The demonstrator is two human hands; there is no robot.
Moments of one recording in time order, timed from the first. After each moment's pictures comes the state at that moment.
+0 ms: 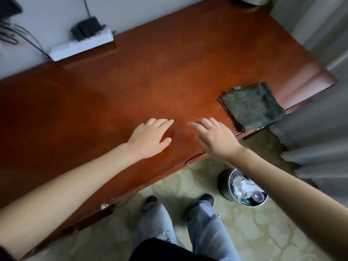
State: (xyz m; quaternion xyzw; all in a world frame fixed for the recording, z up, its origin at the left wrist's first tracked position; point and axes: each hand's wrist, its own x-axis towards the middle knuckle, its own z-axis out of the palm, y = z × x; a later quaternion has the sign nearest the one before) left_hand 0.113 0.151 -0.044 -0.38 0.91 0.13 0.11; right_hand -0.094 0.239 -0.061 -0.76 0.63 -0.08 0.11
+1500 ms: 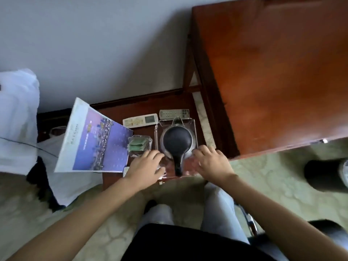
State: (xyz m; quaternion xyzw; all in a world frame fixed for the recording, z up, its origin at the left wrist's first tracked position) left_hand 0.889 0.287 -0.137 -0.52 0.82 0.21 0.14; right_hand 0.658 0.306 -0.139 -0.79 0.60 0.04 0.14
